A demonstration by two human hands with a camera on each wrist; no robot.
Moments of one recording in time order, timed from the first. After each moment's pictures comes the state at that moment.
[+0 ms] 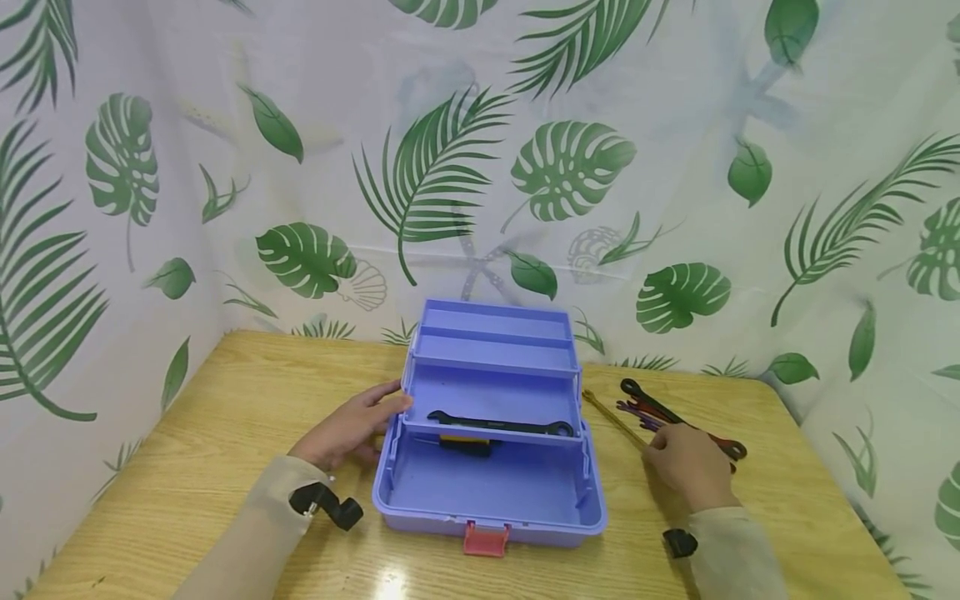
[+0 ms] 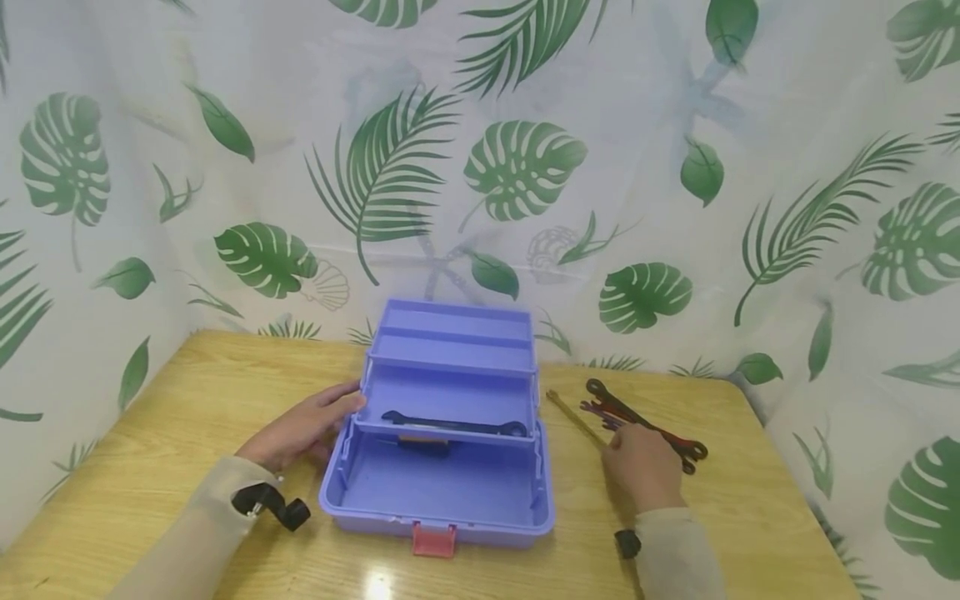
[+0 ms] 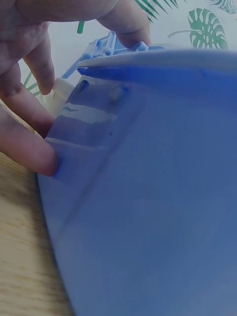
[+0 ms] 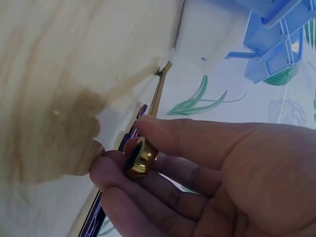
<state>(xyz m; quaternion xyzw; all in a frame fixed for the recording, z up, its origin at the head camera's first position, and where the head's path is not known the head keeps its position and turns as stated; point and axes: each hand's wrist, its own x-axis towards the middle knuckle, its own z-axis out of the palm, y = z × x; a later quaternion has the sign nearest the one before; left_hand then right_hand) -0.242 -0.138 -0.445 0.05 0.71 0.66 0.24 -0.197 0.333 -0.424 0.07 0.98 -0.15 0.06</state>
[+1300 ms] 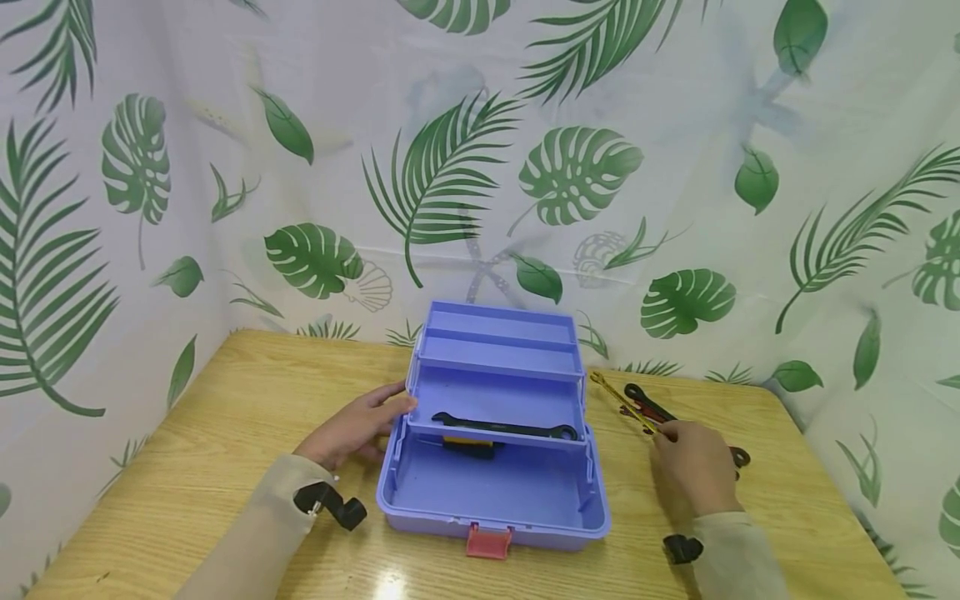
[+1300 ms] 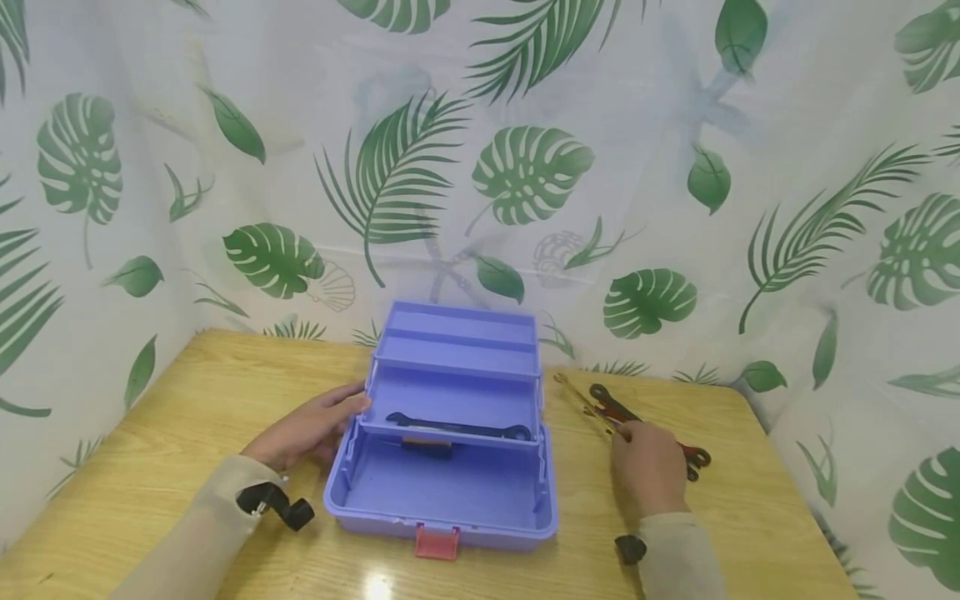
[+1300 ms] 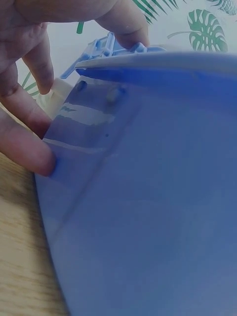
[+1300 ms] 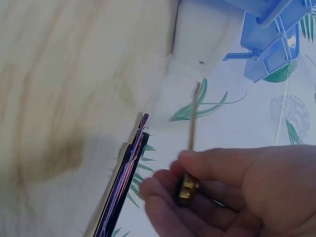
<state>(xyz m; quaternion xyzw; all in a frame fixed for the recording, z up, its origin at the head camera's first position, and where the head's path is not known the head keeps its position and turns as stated) -0.242 -0.140 -0.441 0.06 0.71 0.65 0.24 -0.197 0.331 -0.425 0.04 0.98 -0.18 -0.07</state>
